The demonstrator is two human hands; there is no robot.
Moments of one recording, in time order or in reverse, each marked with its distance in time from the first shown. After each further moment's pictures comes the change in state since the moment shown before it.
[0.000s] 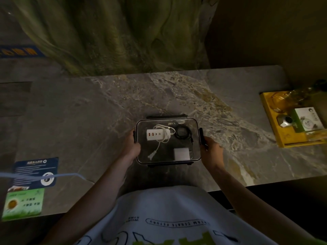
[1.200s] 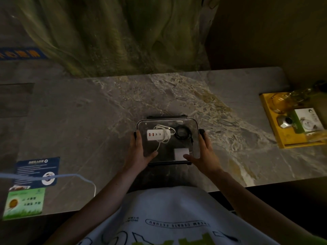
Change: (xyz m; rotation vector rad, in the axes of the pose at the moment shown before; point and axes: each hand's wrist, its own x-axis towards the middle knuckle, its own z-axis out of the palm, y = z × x) left_hand -0.035 -0.016 0.015 0.535 0.023 0.320; right_hand -0.017 -0.003 0.000 -0.261 -0.248 -0.238
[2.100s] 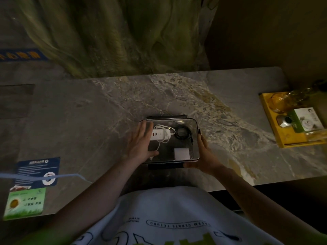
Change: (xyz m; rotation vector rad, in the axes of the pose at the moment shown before) left_hand 0.018 0.029 -0.027 0.420 -0.084 0.257; right_hand 0.004 0.000 -0.011 0.034 -0.220 -0.046
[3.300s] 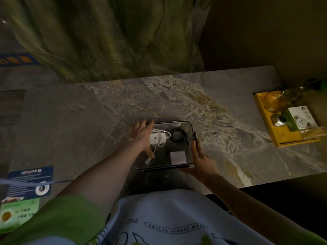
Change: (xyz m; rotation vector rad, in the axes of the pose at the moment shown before) left_hand 0.057 0.021 -0.030 0.235 -0.293 -0.070; right_hand -0.009 0.000 0.010 -0.408 -0.009 0.123
